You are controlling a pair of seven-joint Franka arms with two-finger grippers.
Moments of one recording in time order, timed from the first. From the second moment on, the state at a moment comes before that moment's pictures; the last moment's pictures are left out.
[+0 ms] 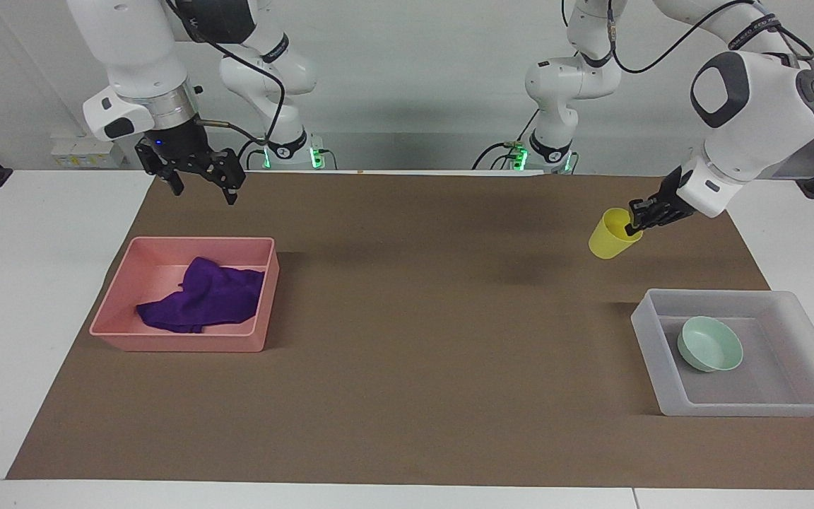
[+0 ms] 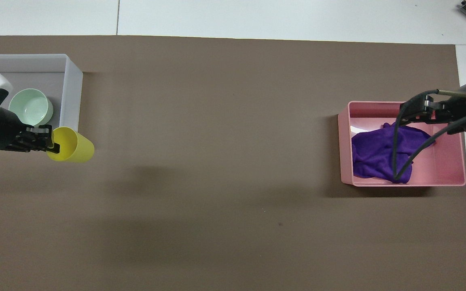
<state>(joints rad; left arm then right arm) 0.06 0.03 -0.05 -1.78 -0.20 1.66 -0.06 -0.02 0.05 0.08 -1.49 -0.04 1.54 0.26</state>
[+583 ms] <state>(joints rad) 0.07 0.04 -0.04 -1.74 -0.12 1.65 -0.09 -0.02 0.05 0.08 -1.49 -0.04 1.54 0.26</state>
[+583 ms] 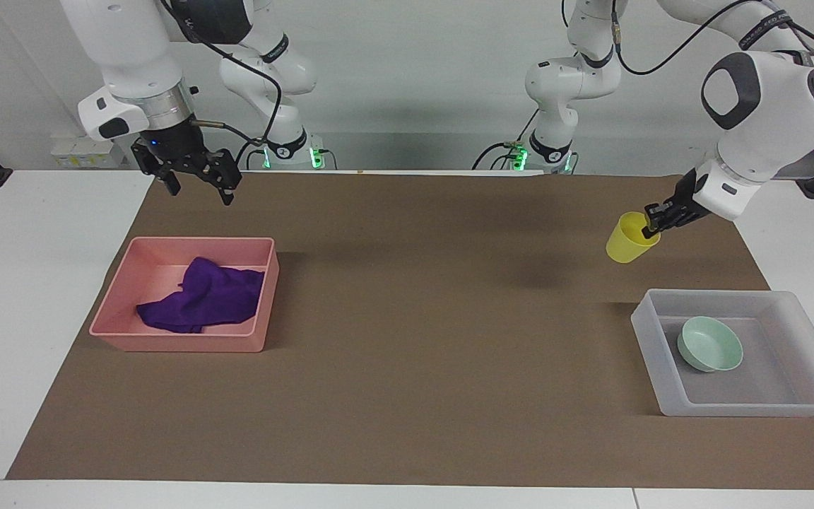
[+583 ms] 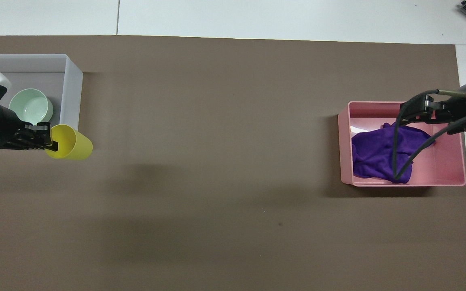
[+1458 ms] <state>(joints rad) 0.16 0.07 -0.03 -1.65 -0.12 1.63 -0.09 -0.02 0.05 0.08 -1.49 -0.04 1.54 0.26</state>
